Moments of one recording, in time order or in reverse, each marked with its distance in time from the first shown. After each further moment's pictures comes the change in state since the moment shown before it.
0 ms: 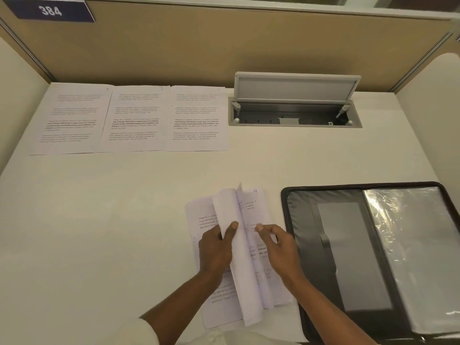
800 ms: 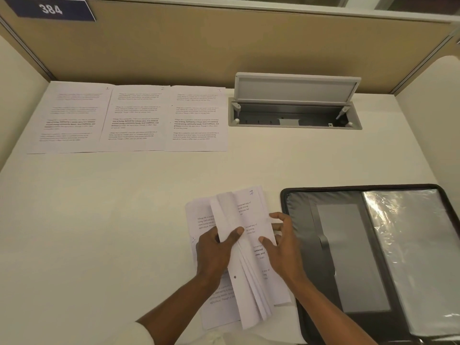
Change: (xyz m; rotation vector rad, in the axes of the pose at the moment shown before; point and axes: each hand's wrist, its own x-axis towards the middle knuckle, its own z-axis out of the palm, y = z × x) left_hand 0.001 -0.007 -0.002 -0.075 -0.038 0.032; right_hand 0.009 0.011 -0.009 -0.108 0.027 -0.099
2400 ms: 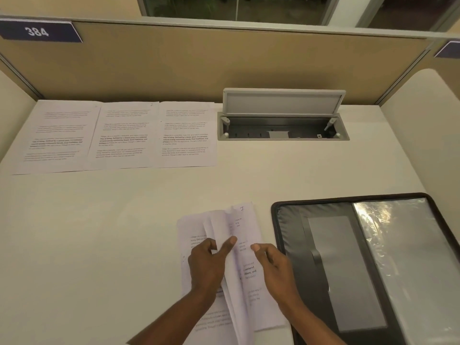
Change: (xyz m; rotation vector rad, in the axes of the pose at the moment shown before) left_hand 0.011 0.010 0.016 0.144 0.120 0.047; right_hand -0.008 0.006 -0.001 0.153 -0.051 0.113
